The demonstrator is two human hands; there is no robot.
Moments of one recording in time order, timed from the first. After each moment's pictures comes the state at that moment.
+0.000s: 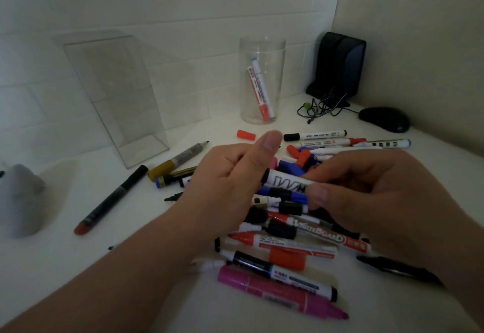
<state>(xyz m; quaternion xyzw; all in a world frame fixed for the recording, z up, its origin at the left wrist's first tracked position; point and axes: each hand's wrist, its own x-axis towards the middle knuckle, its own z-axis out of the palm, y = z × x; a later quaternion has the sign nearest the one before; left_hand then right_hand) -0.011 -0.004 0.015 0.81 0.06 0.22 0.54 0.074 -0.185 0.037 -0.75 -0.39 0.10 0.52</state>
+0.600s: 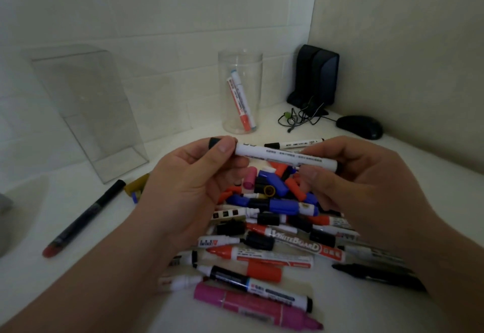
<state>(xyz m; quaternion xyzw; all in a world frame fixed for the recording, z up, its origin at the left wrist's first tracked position) 0.004 0.002 0.012 0.50 0.08 0.24 0.83 0.091 -0.190 0.030 -0.72 -0.34 0.07 0.60</state>
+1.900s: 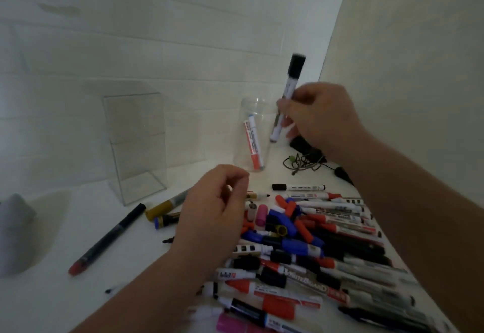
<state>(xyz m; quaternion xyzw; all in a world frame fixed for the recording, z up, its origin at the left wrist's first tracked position) -0.006 0.019 0.011 0.79 0.13 0.40 0.45 0.142 -0.082 0.136 -0.81 -0.35 -0.10 0.47</state>
